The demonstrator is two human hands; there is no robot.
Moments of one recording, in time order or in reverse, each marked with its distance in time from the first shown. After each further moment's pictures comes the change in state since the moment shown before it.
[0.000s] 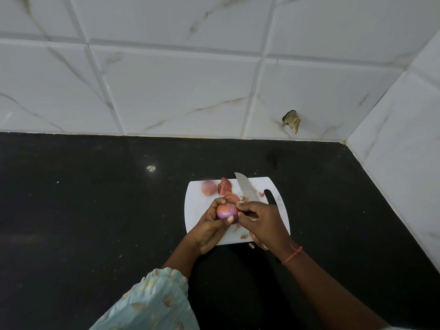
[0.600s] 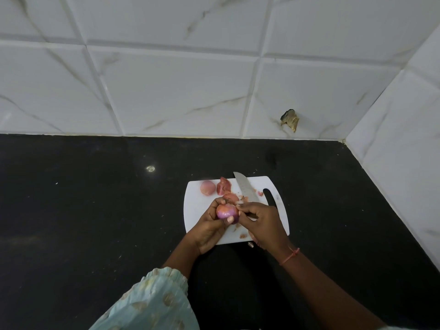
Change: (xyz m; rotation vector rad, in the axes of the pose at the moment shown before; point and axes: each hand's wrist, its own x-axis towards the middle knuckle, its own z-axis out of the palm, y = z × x) left_hand -0.002 0.001 0.004 0.020 0.014 -0.015; right_hand -0.003 0.003 0.005 0.024 0.049 0.006
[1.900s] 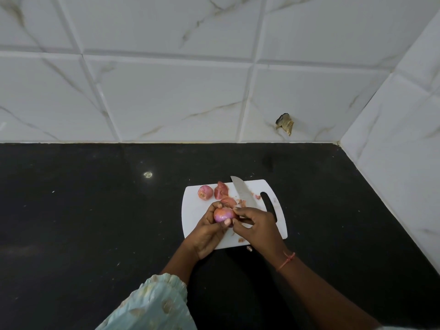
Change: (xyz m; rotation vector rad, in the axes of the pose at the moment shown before) left_hand -0.002 0.001 0.002 -0.038 -0.004 -0.005; right_hand -0.008 -0.001 0.004 0.043 0.015 -0.005
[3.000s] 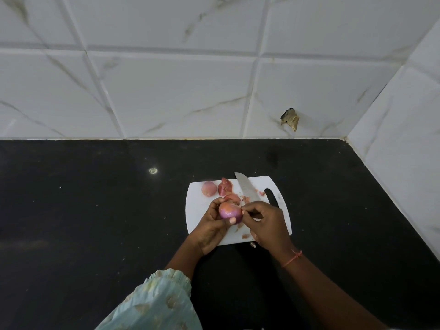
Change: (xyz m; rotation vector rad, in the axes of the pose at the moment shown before) left_hand 0.004 -0.002 -0.004 0.057 0.092 -0.018; right_hand 0.002 0.003 -0.007 -0.001 0.047 -0.018
